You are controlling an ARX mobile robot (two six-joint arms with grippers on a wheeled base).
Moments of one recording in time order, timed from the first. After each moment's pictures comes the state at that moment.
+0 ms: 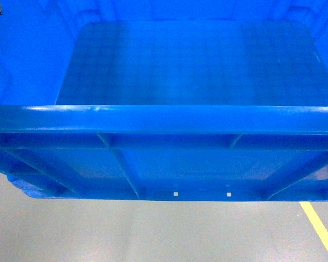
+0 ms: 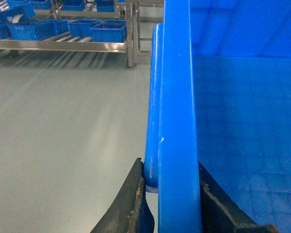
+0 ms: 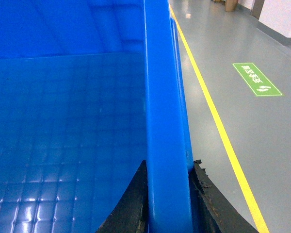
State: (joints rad) left arm -0.33 1.08 0.55 0.40 -0.39 -0.07; right arm 0.11 1.01 0.51 0.34 0.15 0.09
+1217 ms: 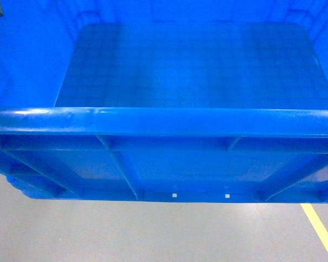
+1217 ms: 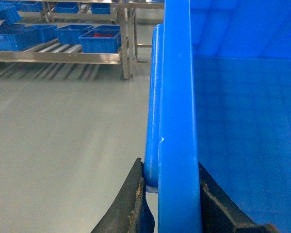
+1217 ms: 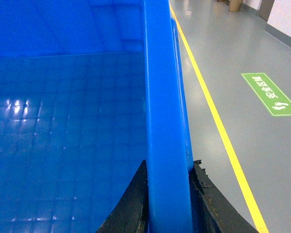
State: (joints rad) left arm -0.33 1.08 0.55 0.40 -0.40 -0.07; right arm 0.11 1.01 0.51 0.34 0.15 0.09
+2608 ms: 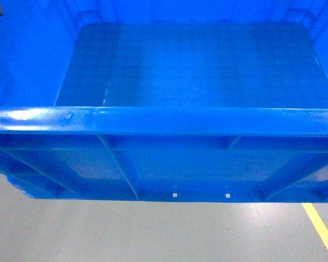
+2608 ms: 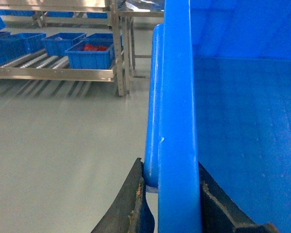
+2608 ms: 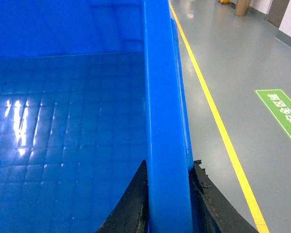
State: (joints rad) left arm -0.33 1.08 0.55 0.41 -0.40 -0.07; right arm 0.11 1.01 0.51 0.34 0.15 0.09
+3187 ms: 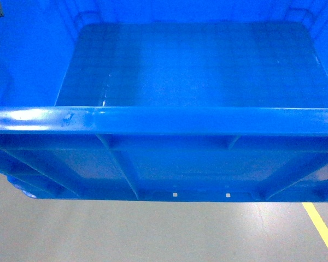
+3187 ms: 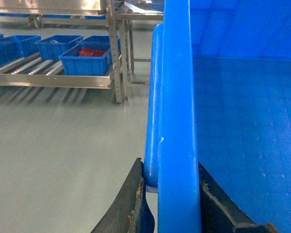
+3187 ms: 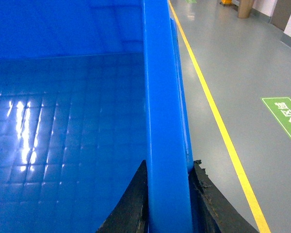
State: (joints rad) left arm -0.33 1.08 0.55 0.40 -0.40 -0.08; right arm 0.11 1.01 0.51 0.34 0.15 0.09
